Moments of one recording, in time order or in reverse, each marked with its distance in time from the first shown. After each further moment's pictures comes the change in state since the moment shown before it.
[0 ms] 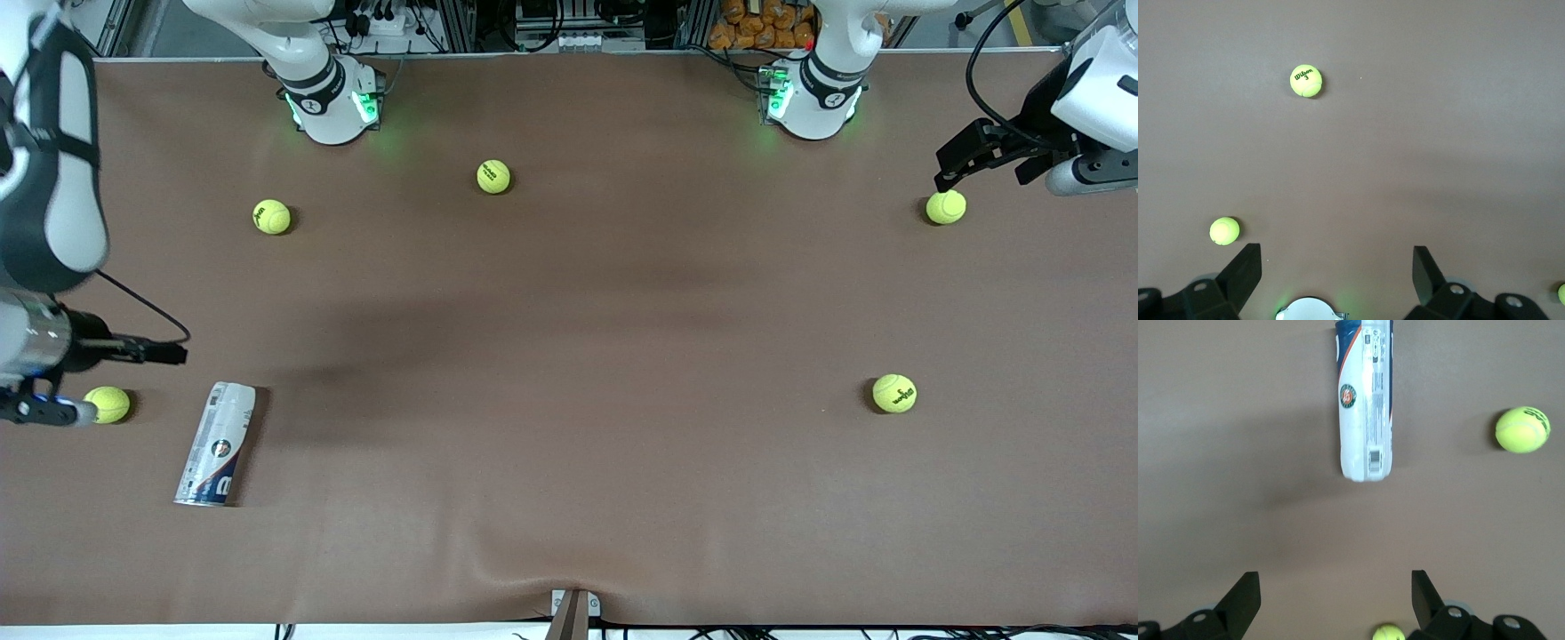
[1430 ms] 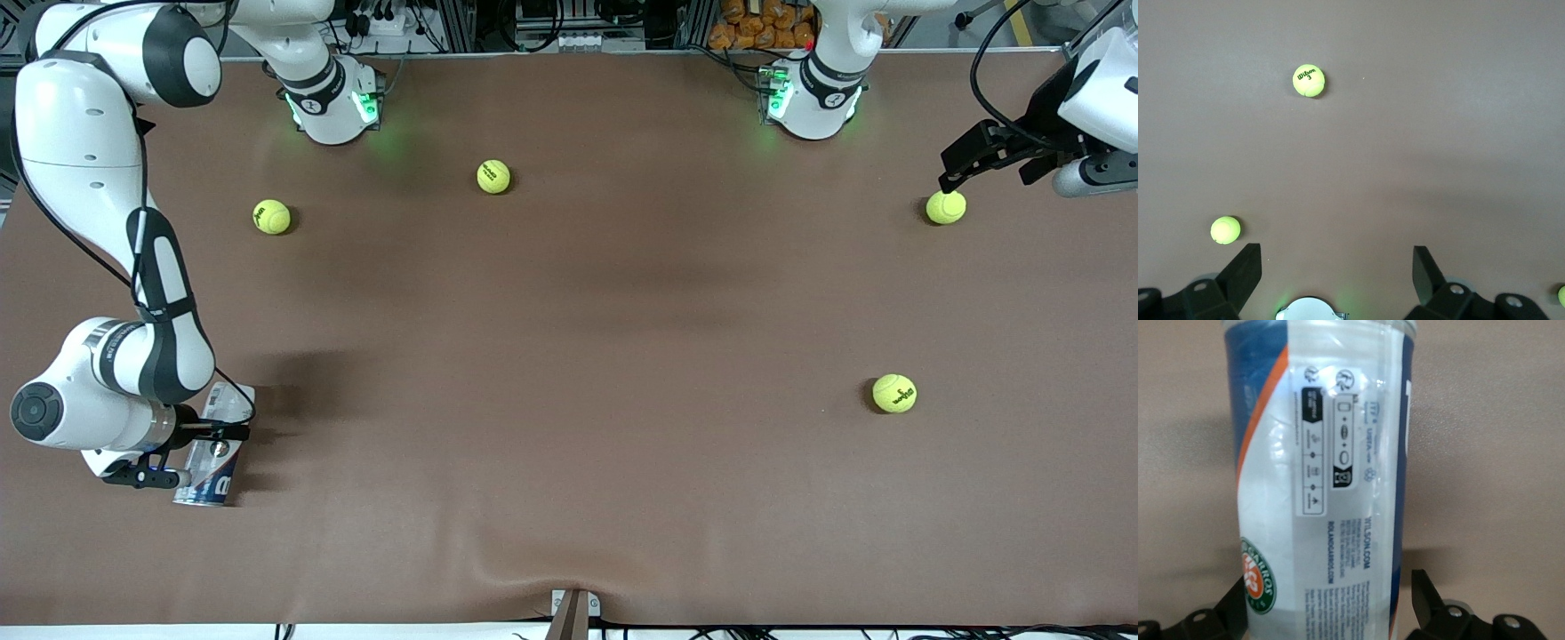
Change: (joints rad) left arm 0.008 0.000 0.002 -0.001 0.000 0.000 0.000; right arm -0.073 0.399 -0.001 -0.002 0.080 0.510 -0.164
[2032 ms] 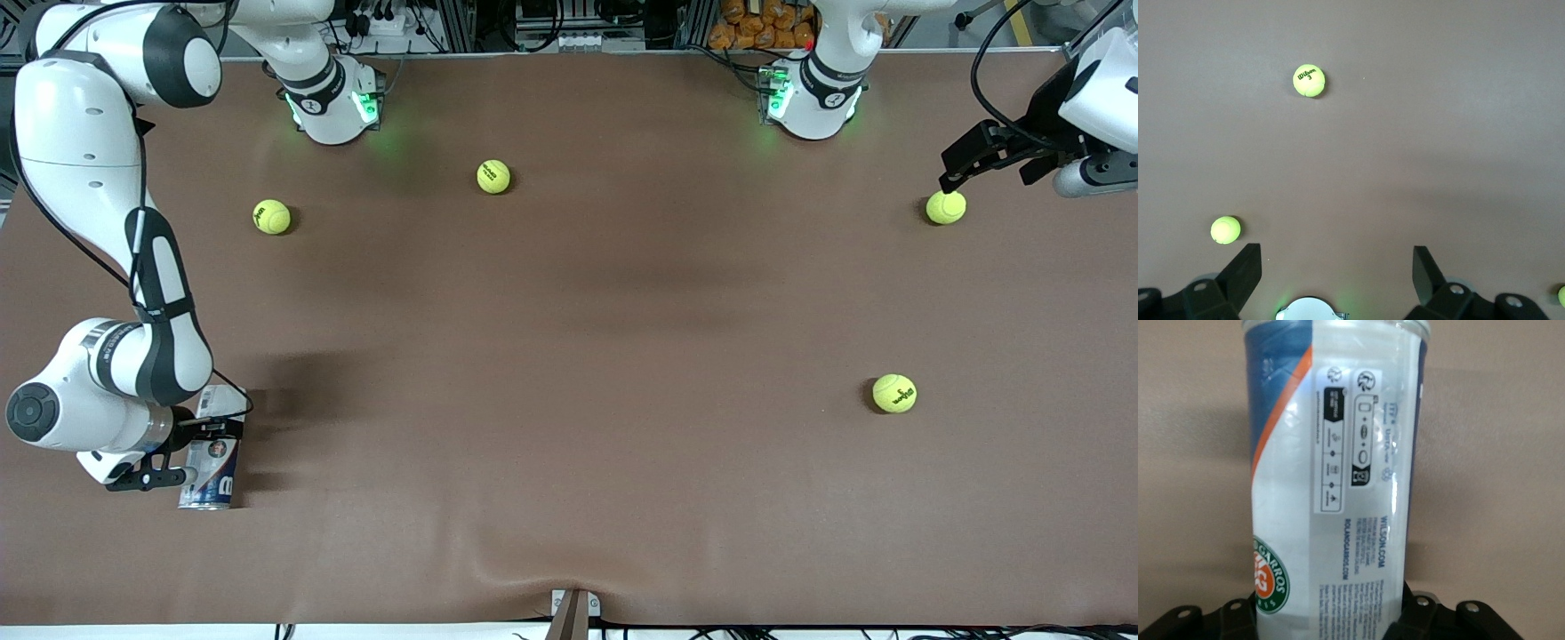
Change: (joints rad) left arm 0.001 0.000 0.000 0.000 0.000 0.000 0.000; right arm 0.000 0.000 -0.001 0.023 0.000 0.000 -0.194
